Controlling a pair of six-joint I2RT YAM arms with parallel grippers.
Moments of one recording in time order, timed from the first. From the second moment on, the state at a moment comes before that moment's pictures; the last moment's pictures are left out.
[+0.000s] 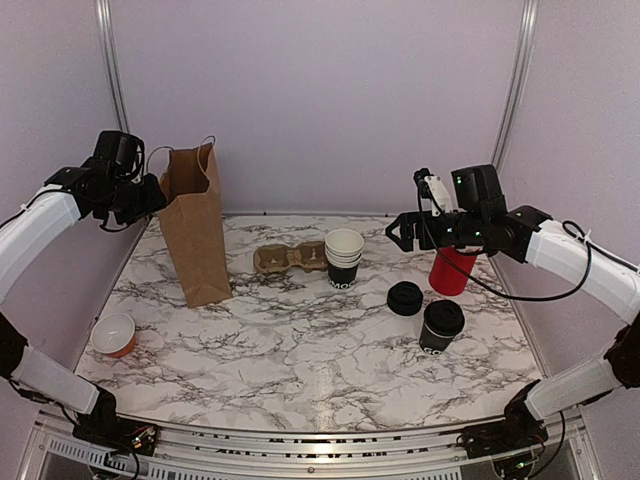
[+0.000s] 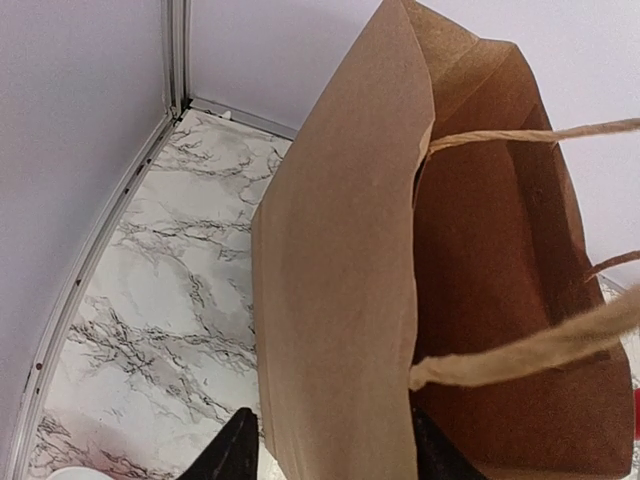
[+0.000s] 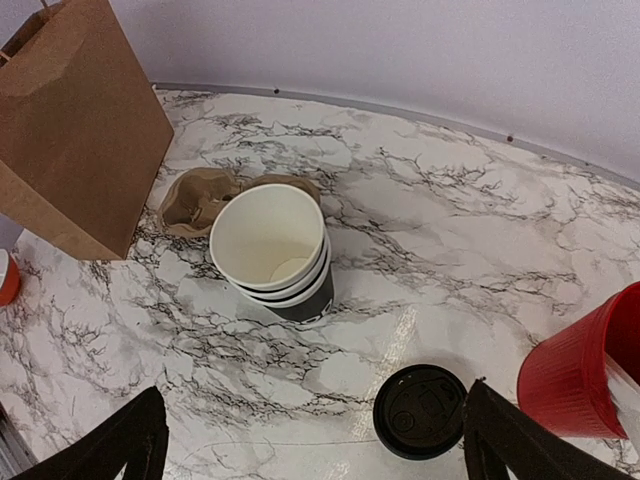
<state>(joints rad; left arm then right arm) -0.25 1.37 1.41 -0.73 -0.20 -0.53 0.52 1.31 1.17 -0.42 -0.07 0.21</state>
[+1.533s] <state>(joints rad) -0.25 1.16 1.30 -0.74 -0.05 -0.49 0.52 1.35 1.17 -0.42 -0.11 0.22</state>
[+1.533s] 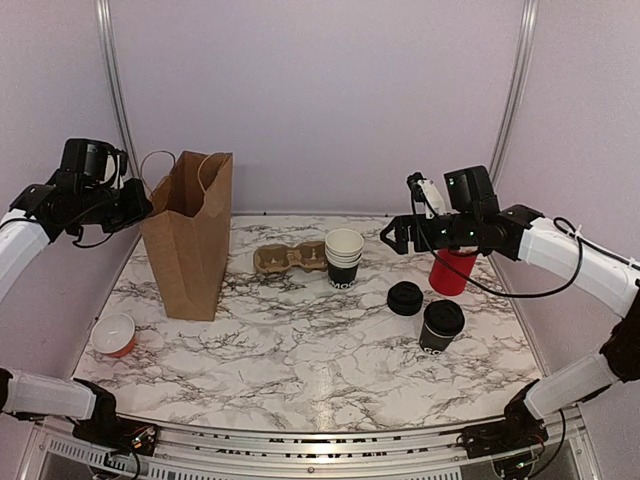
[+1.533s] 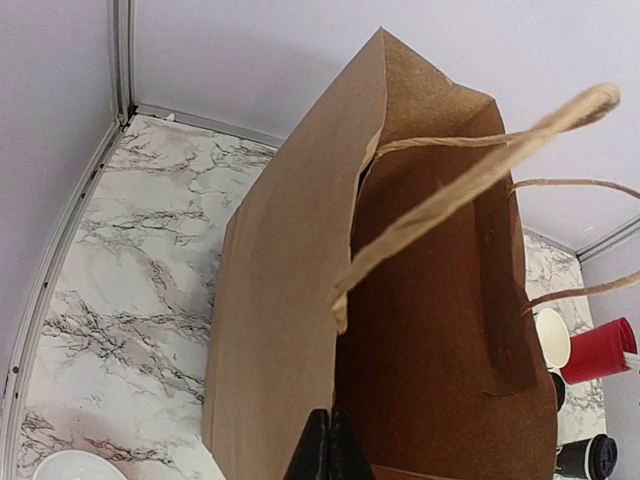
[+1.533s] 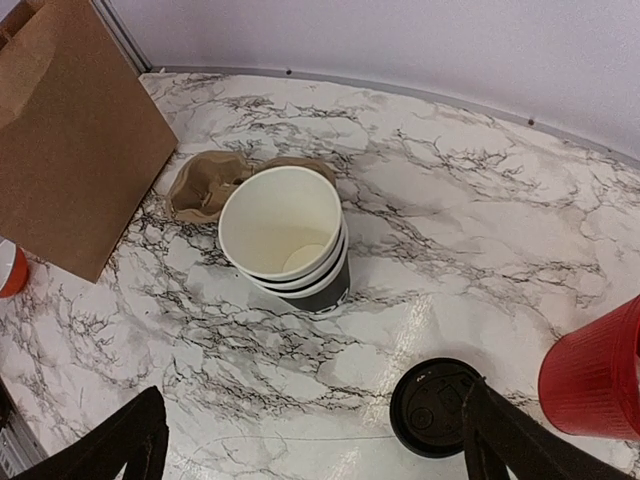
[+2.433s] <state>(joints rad) -0.33 0.96 1.24 -0.73 0.38 -0.44 0.52 1.40 1.21 -0.42 -0.11 0.21</state>
